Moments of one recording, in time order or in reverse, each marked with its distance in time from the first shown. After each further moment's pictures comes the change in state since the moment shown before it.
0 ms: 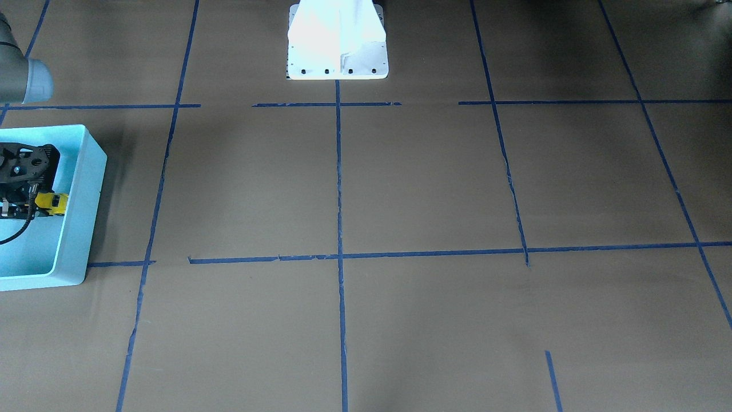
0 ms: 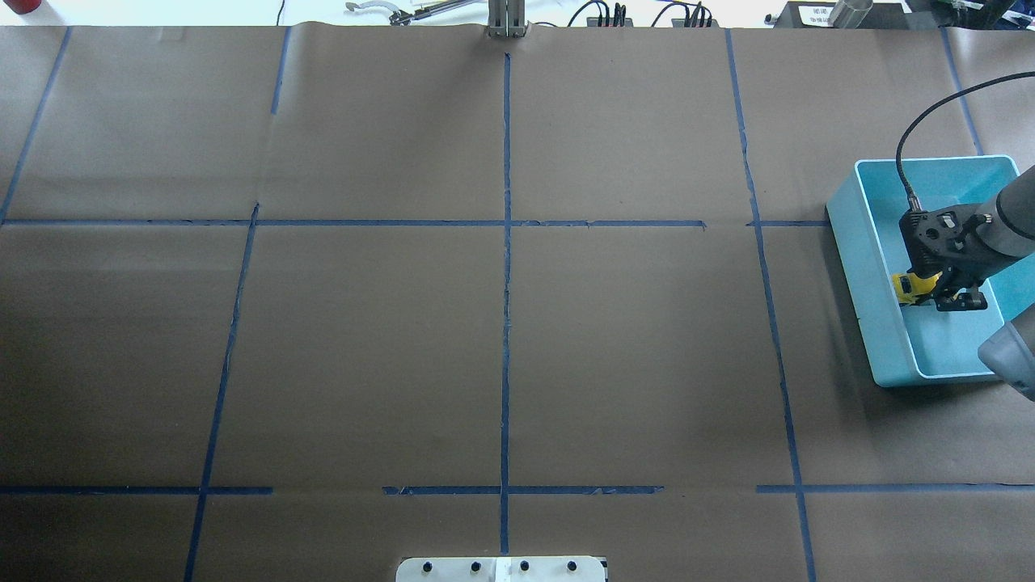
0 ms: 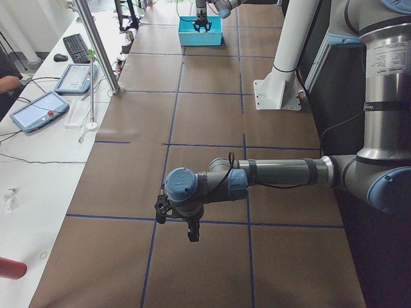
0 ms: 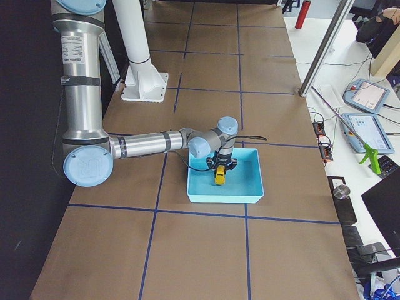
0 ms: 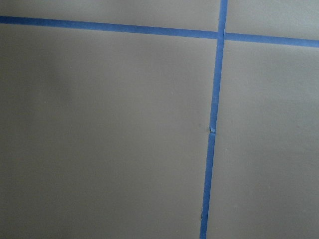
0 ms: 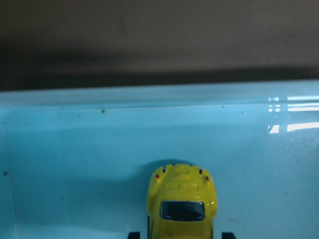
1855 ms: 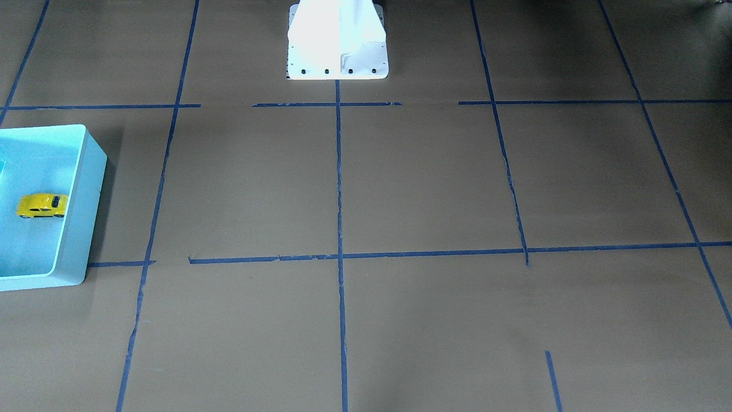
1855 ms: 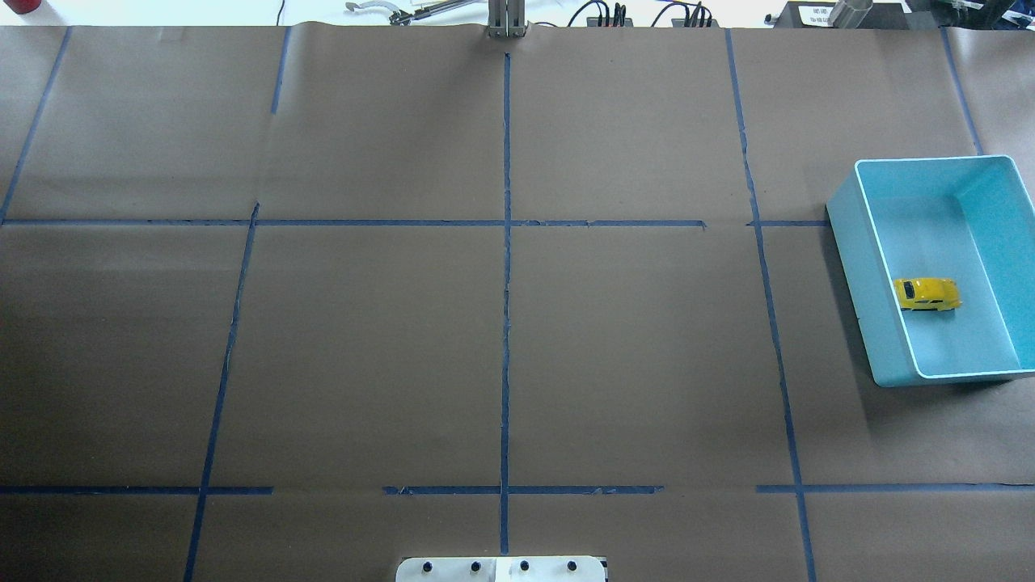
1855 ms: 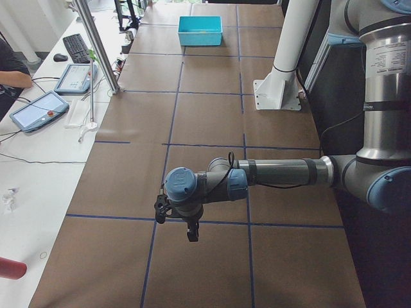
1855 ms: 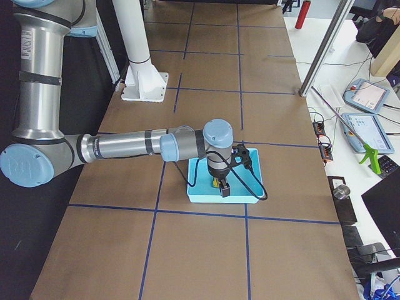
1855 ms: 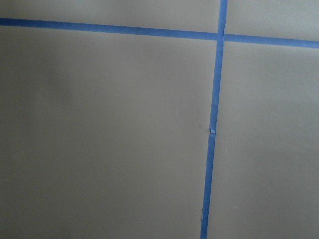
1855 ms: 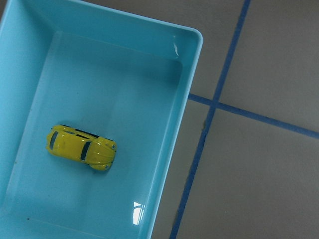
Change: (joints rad) left arm 0.000 -0.002 0.002 -0.004 0.002 0.000; right arm 0.539 -0.136 0.183 -0.298 0.197 0.792
